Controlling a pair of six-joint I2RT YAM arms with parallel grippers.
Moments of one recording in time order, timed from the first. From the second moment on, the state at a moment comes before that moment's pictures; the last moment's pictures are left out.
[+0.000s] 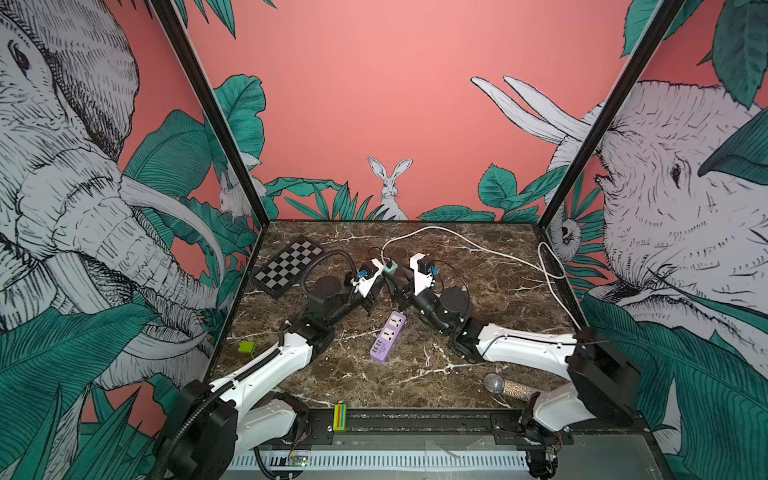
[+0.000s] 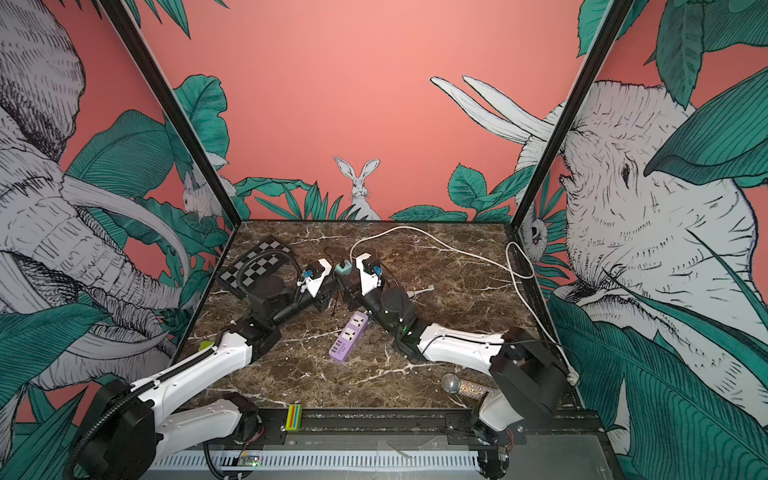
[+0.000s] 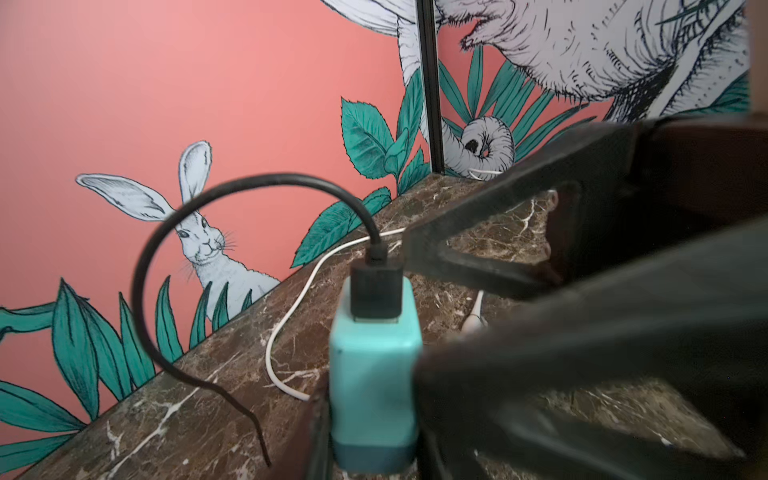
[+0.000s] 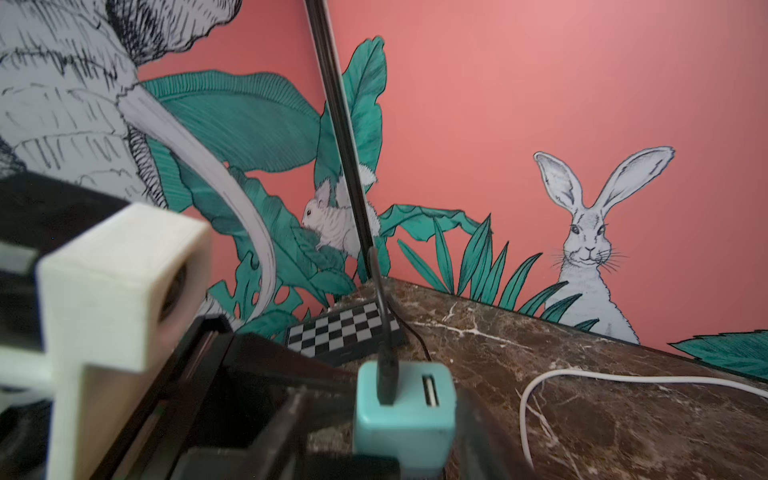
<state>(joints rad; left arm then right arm) -0.56 1.11 0.59 0.45 0.28 0.24 0.94 1.44 0.80 0.74 0.16 0.15</state>
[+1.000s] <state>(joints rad) -0.55 1.04 0.61 0.31 0.74 0.18 0.57 1.11 0.95 -0.12 -0.72 -0.06</state>
